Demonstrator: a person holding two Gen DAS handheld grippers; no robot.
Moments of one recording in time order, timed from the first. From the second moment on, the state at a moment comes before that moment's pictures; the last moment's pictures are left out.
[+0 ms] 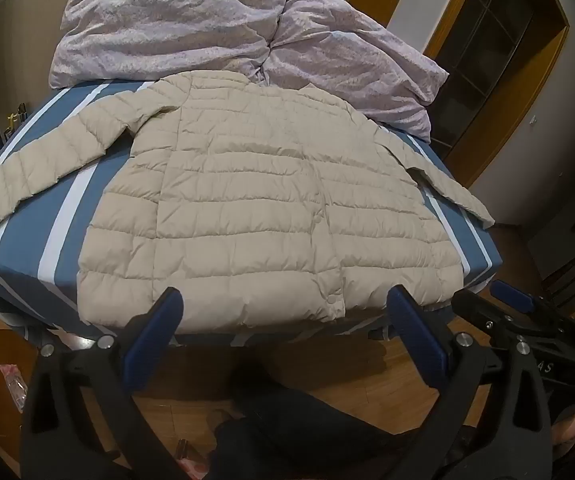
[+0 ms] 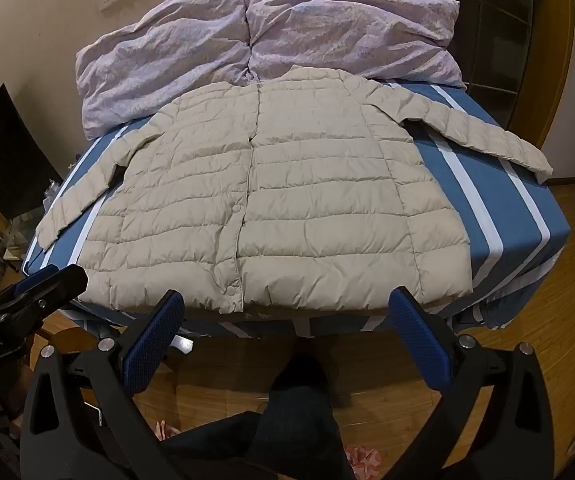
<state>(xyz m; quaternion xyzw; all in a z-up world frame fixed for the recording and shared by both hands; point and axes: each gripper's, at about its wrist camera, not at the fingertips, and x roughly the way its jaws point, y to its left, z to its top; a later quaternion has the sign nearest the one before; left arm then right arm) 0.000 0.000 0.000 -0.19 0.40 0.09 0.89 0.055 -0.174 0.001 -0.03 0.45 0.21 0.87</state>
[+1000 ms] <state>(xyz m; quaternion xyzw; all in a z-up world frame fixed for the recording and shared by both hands) 0.000 0.000 0.000 -0.20 0.40 0.09 0.89 0.058 -0.175 0.000 -0.03 0.45 0.21 0.87</state>
